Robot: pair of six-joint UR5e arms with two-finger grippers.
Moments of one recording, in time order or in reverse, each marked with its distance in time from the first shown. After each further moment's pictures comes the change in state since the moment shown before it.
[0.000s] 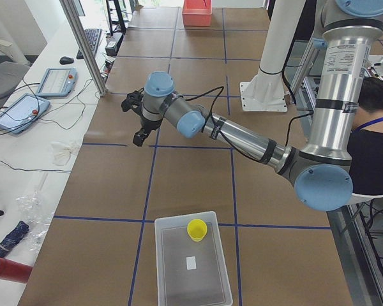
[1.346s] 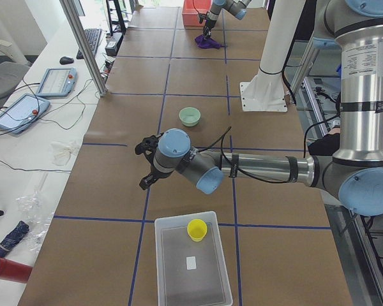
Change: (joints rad) left arm -0.162 0.225 0.198 -0.318 -0.103 0.452; right arm -1.193 -0.373 0.205 1.110 -0.559 1.709
